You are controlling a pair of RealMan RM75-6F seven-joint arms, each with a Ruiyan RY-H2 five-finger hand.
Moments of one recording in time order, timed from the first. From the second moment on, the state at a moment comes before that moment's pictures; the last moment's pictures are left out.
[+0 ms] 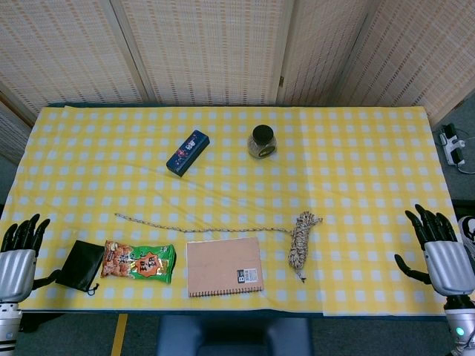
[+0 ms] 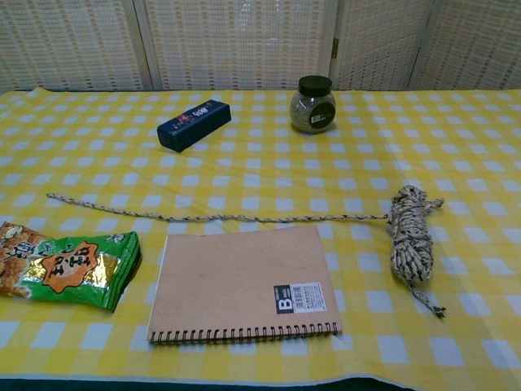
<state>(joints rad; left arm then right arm) -0.10 -1.16 -0.07 -1.63 1.41 1.47 0.24 0.08 -1.07 0.04 -1.65 -1.49 1.43 -0.03</state>
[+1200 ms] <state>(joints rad) -0.07 -1.17 -0.05 -1.61 1.45 1.52 0.20 0.26 -1.11 0.05 -1.60 -1.47 1.14 0.08</state>
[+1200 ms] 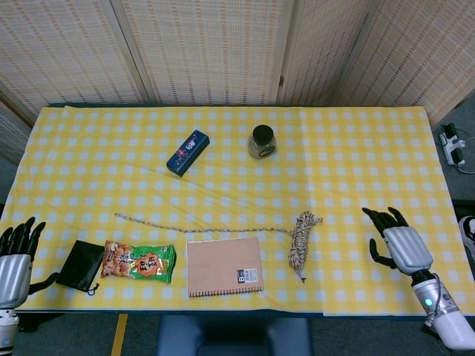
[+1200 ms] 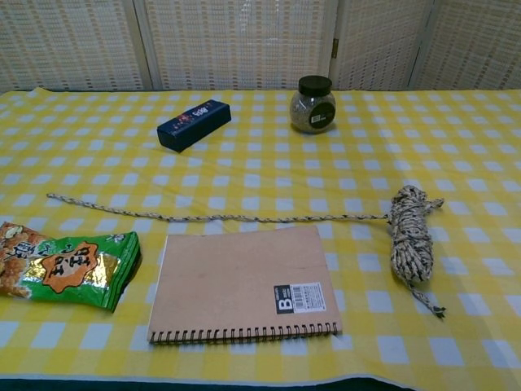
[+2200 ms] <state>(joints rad) -0.06 -1.15 -0.04 -1.64 1.45 1.52 0.21 0.54 -1.31 0.01 -1.31 -1.69 0.98 -0.15</state>
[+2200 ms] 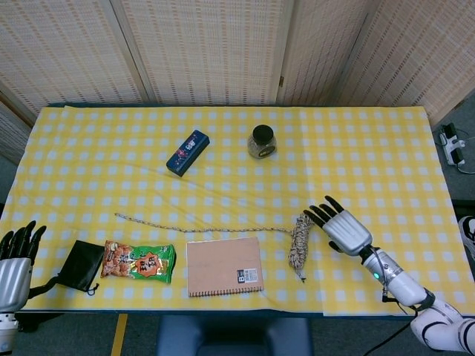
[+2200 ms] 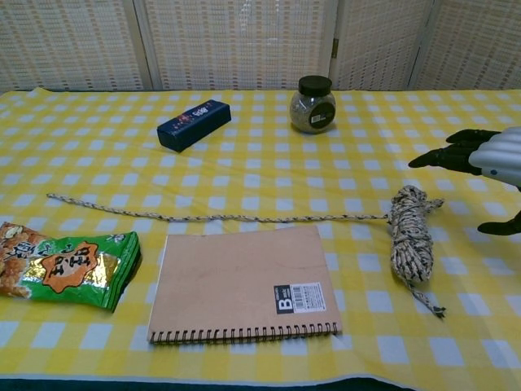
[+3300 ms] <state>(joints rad) -0.05 -1.15 -0.04 -1.64 1.42 1.49 0.19 0.67 -1.48 -0.07 -1.08 -1.80 1.04 -0.06</state>
